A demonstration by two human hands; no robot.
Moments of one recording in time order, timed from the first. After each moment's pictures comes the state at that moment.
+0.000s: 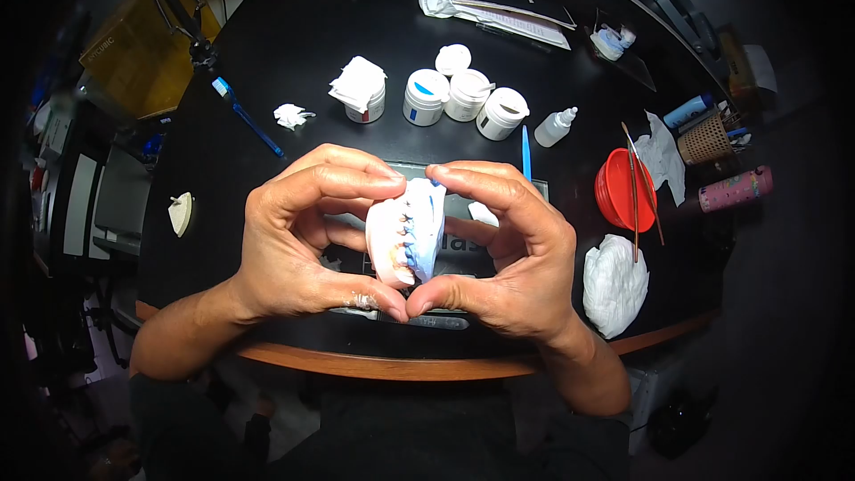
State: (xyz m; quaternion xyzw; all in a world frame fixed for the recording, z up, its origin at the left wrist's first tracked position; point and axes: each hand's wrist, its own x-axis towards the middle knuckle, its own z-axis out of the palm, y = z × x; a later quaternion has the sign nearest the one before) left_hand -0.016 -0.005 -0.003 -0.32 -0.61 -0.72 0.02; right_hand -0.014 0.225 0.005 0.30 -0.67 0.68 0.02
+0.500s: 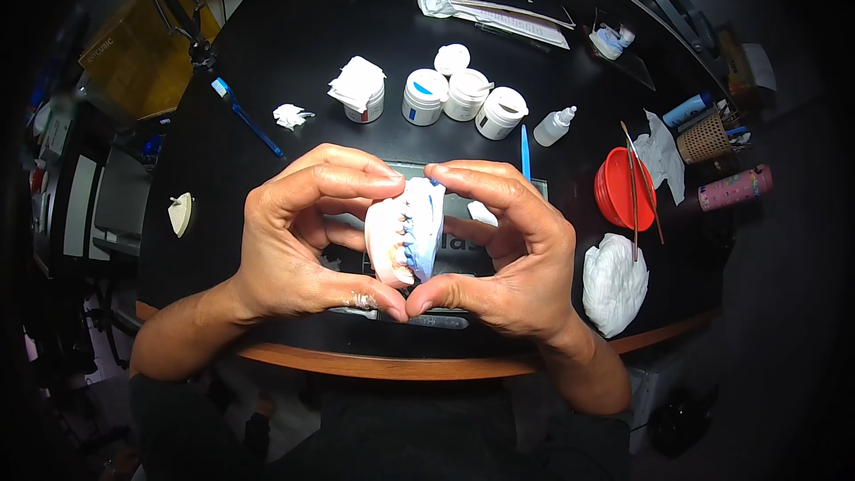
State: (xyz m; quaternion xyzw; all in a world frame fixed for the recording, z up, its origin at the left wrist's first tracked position) left_hand -0.015 -0.005 -0.002 -0.32 -0.61 -0.73 0.01; right_hand -0.015 0.227 0.006 0.31 -0.67 0.67 0.01
